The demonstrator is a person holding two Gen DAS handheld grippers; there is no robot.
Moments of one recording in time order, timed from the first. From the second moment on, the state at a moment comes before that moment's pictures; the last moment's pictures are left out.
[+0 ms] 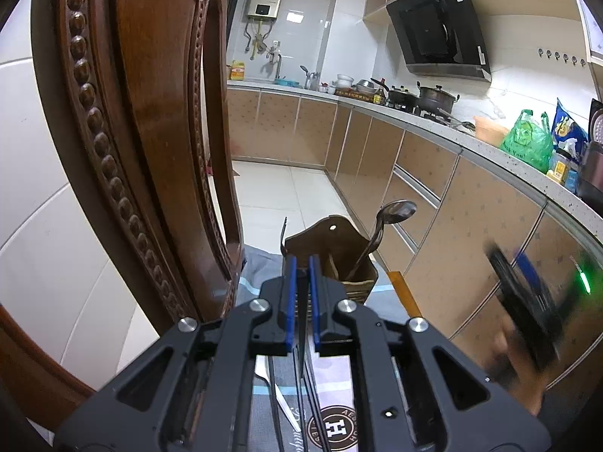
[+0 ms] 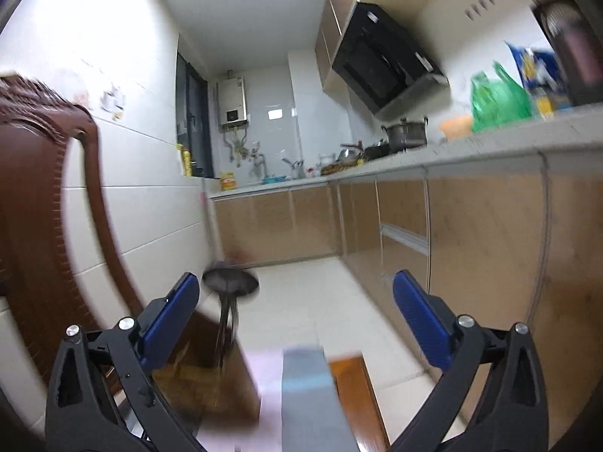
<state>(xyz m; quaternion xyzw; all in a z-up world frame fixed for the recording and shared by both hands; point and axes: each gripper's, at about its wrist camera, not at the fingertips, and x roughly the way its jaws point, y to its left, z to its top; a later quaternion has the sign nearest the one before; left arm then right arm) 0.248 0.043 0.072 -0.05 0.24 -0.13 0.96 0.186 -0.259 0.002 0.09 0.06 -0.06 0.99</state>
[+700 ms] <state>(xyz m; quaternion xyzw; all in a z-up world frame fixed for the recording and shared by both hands) 0.323 -0.002 0.153 -0.04 0.18 -0.07 0.98 0.161 -0.329 -0.033 0.20 0.12 -0.06 0.97</state>
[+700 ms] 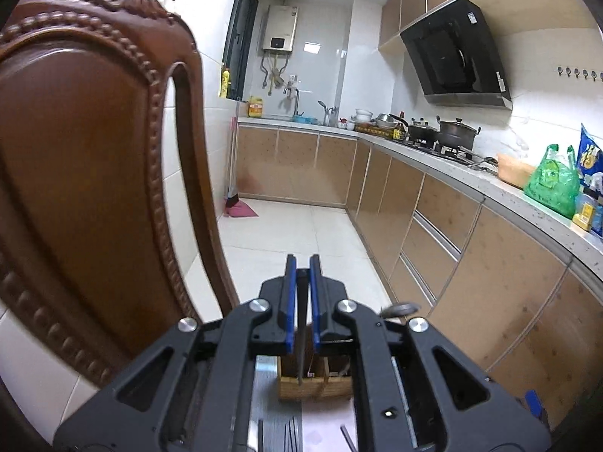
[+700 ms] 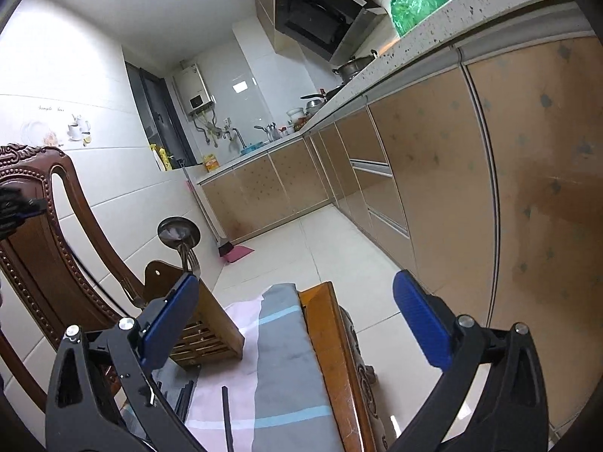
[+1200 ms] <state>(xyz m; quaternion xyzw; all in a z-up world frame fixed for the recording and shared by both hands) 0.435 0.008 0.063 -0.10 0.32 -0.08 0.94 0.190 -0.319 -0.043 0.19 0.15 -0.04 0.97</state>
